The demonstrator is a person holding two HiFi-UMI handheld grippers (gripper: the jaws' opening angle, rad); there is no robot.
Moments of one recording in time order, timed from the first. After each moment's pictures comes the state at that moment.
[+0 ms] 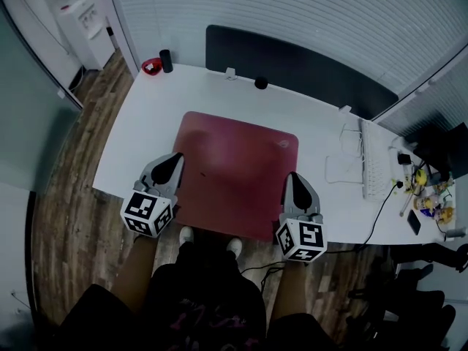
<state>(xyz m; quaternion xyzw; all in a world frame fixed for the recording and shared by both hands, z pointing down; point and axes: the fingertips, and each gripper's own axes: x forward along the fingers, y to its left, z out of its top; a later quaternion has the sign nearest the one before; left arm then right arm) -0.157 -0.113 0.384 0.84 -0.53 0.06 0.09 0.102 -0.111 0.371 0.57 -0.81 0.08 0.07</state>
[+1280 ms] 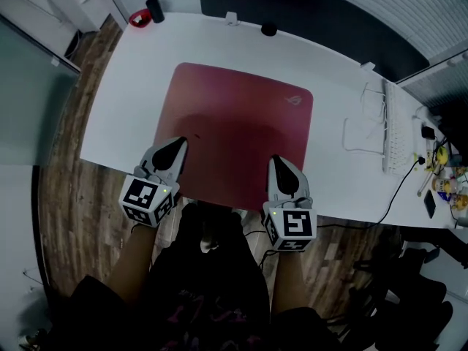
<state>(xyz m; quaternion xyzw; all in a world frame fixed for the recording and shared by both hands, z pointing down) -0.124 -0.097 0.475 0.84 -0.51 0.12 0.16 0.071 -0.092 0.468 0.50 -0.84 0.13 0.14</state>
